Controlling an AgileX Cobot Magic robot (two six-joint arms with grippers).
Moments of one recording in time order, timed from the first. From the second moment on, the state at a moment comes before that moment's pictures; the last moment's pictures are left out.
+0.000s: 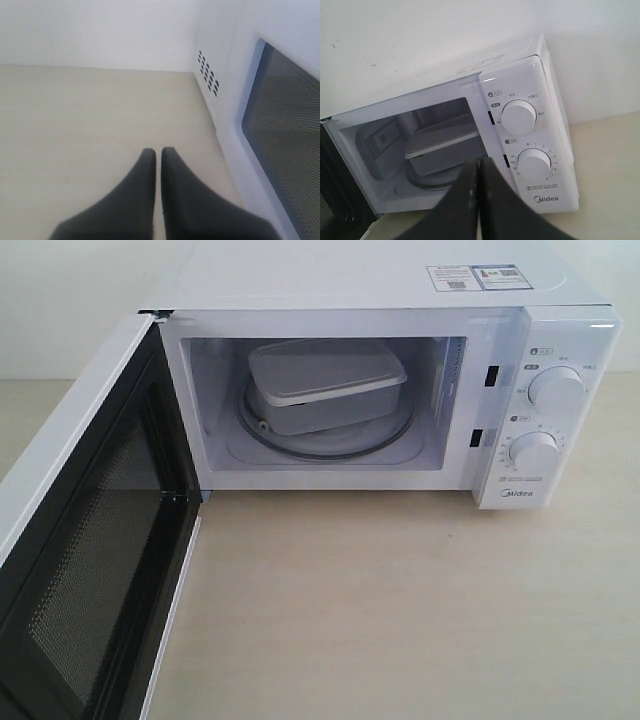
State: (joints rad) left arm -0.05 0.00 0.00 -0.01 0.30 -0.08; right arm 0.18 0.03 0.00 1.75 0.08 -1.42
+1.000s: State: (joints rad) left arm -0.05 0.00 0.00 -0.01 0.30 -0.08; right arm 0.18 0.01 0.00 0.00 0.35 0.12
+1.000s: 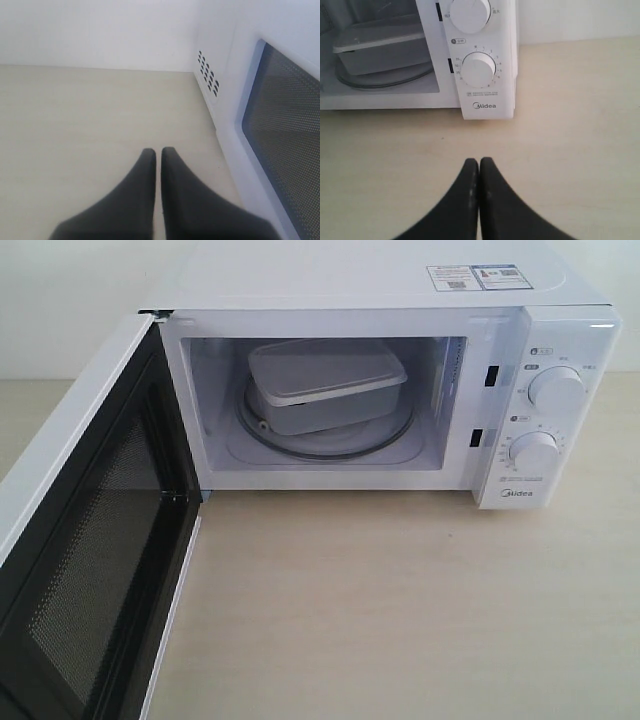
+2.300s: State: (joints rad) left arm -0.05 0.00 0.00 -0.01 0.30 -0.08; right arm 0.11 0.01 0.00 0.00 0.36 0.12
